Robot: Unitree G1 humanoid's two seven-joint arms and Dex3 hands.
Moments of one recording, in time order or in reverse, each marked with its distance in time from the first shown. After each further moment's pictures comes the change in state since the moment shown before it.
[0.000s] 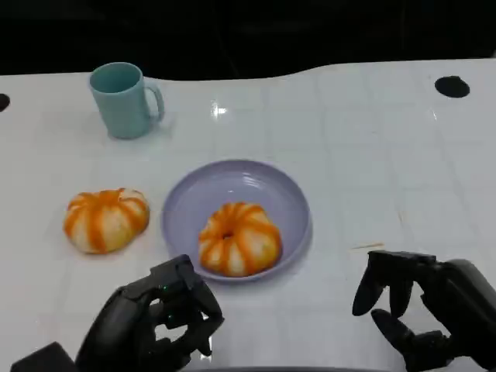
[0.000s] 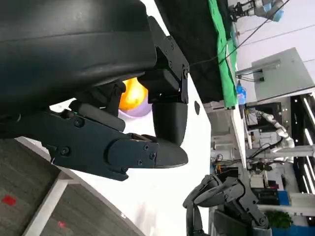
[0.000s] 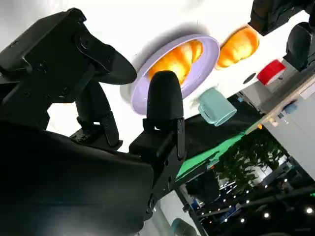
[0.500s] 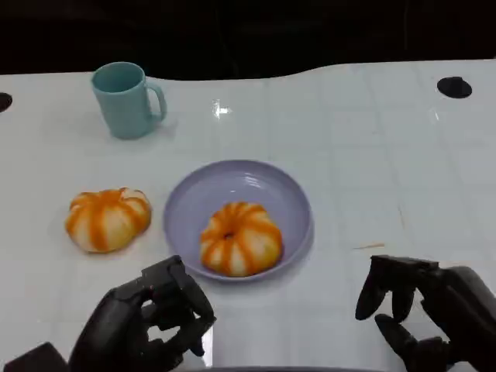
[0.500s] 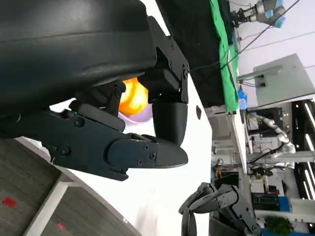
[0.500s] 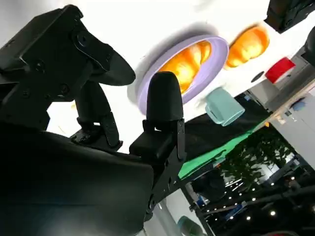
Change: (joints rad) left arm 0.000 0.008 0.017 0.026 -0.008 -0.011 0.000; right arm 0.002 0.009 0.001 0.058 -0.043 -0.025 -0.051
